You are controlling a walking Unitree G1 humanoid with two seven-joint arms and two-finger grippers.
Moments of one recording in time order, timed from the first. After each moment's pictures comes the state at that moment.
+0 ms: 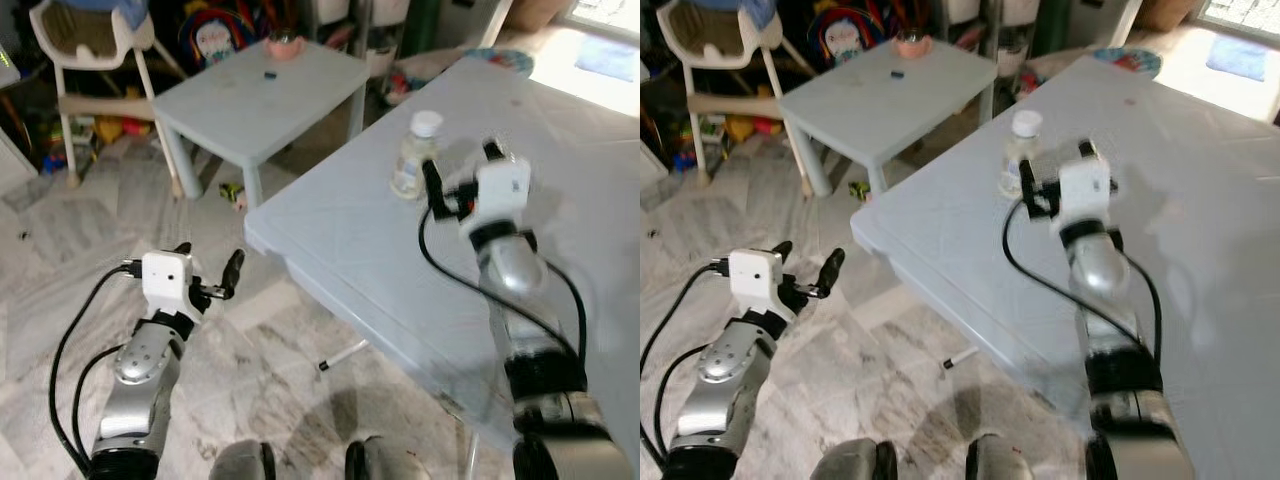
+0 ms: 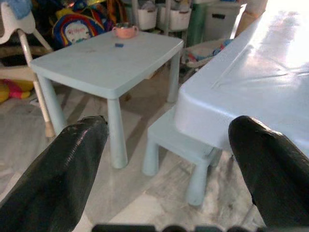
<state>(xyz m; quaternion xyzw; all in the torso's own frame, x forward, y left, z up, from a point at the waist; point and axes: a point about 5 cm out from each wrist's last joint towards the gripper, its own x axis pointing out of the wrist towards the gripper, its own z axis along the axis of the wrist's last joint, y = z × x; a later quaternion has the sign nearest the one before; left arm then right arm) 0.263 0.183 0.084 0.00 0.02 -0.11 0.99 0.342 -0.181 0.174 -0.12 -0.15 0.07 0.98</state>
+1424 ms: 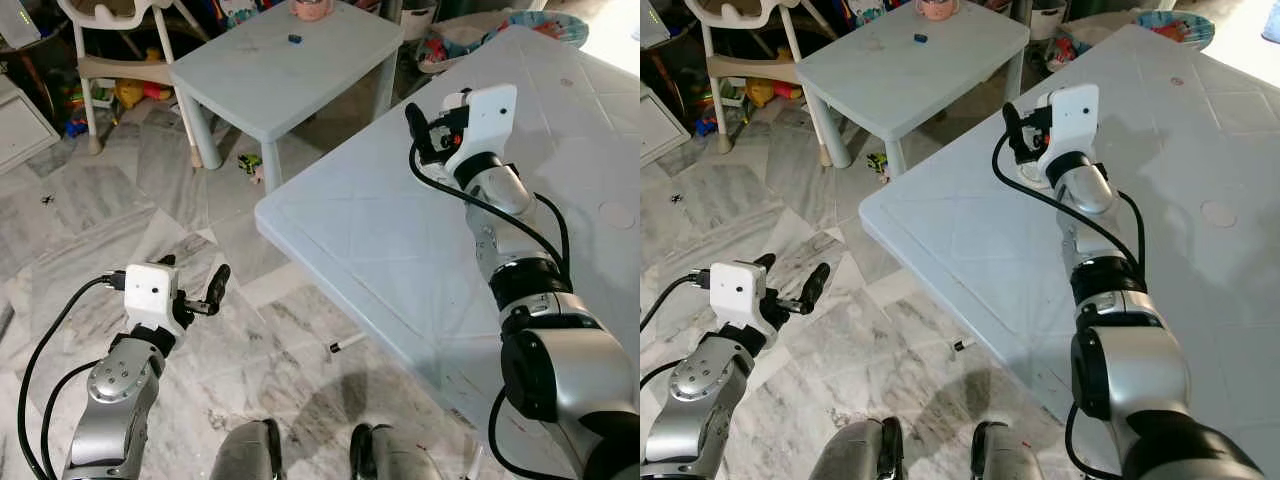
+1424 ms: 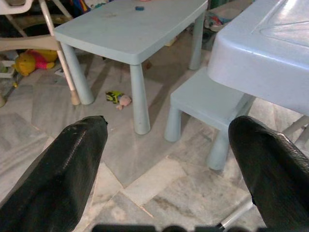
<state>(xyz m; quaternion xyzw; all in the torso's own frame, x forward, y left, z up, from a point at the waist) 0.242 0.196 0.087 0.03 0.05 -0.10 0.99 0.397 -0.170 0.209 -0.07 -0.13 0.11 0.98</state>
